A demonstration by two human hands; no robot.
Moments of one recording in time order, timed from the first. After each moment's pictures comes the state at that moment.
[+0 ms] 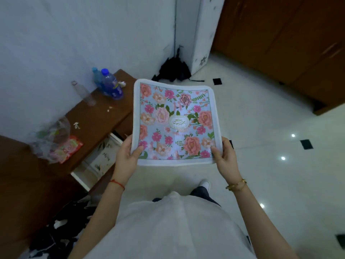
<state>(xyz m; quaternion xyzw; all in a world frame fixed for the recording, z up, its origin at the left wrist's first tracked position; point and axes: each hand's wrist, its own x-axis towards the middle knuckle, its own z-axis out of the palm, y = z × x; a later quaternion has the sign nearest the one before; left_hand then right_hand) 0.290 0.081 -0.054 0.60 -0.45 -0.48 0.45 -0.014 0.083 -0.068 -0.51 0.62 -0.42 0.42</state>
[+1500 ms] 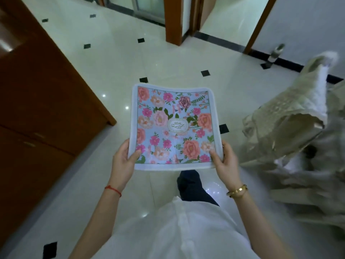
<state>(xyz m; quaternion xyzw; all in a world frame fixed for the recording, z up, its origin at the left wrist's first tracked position) -0.702 -0.218 -0.048 0.06 -0.74 -0.67 -0.04 -0.662 0.089 -0.075 0.12 0.80 -0.58 -0.07</state>
